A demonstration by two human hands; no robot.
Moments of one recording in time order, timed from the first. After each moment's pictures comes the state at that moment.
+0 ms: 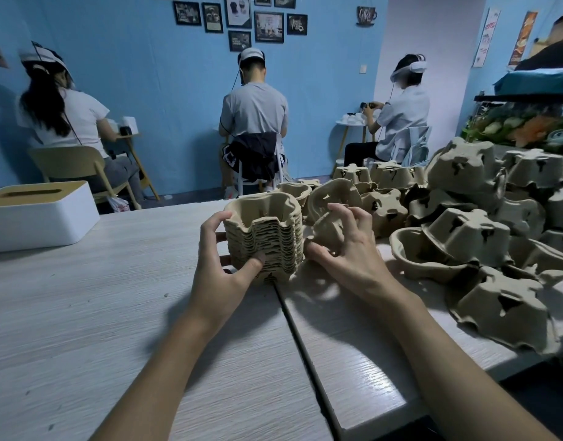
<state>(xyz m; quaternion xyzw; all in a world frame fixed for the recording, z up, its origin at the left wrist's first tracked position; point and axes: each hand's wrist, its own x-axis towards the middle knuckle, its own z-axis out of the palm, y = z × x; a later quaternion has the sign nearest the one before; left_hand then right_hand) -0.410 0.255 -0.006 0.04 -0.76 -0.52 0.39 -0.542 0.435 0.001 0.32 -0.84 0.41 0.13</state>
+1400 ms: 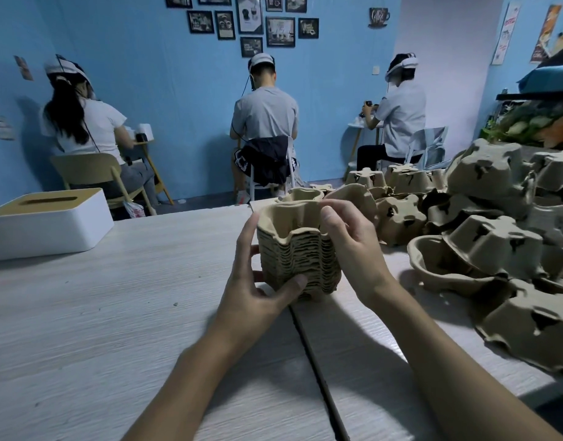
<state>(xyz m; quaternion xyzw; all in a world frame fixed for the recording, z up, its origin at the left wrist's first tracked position) -0.410 0.274 -0.007 0.00 -0.76 -0.56 0.32 -0.522 0.402 0.031 0.34 -0.64 0.68 0.06</state>
